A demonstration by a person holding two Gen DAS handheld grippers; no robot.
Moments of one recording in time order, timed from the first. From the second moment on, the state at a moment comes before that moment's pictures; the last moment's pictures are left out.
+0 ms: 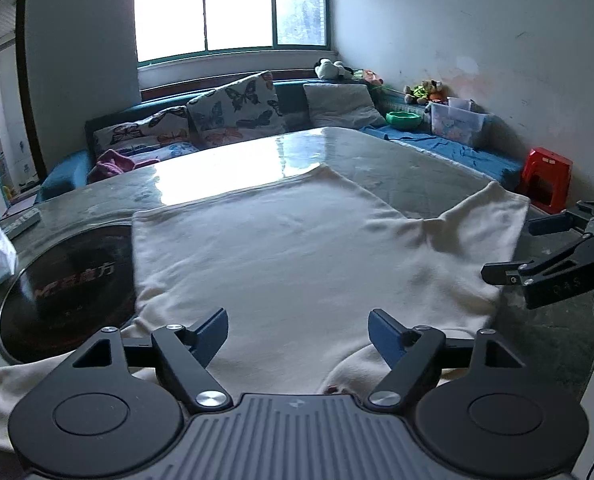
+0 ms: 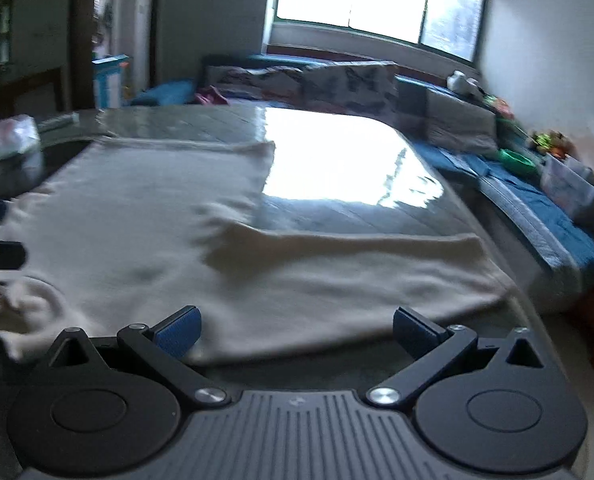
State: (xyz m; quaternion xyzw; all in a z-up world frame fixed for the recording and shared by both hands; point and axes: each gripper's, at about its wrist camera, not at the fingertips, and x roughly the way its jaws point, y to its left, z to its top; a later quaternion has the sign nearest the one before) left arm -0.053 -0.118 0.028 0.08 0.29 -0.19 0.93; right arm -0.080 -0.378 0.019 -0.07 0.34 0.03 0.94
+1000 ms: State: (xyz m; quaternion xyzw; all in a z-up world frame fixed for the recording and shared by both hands) left arm -0.039 -0.173 0.026 0.10 0.29 -0.23 0.92; right arm -0.023 -0.502 0.011 0.04 0.33 -0.11 0.93
